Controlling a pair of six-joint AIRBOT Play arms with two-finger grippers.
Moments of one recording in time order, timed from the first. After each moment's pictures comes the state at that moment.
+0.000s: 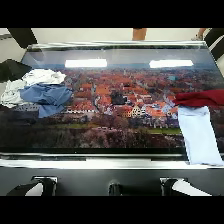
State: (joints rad) left arm 0.19 -1.06 1.47 0.94 -1.14 -1.35; right arm -0.85 -1.35 1.63 -0.95 1.46 1.89
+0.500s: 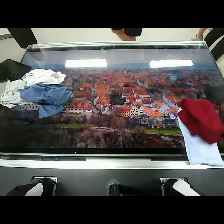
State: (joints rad) left arm 0.19 -1.06 1.47 0.94 -1.15 -1.34; right arm -0.91 -1.23 1.22 -1.38 1.60 1.94
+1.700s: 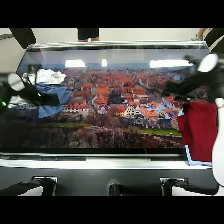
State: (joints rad) left arm -0.08 -1.31 1.34 1.55 -1.32 -1.62; right arm -0.02 -1.48 1.64 -1.39 1.52 1.71
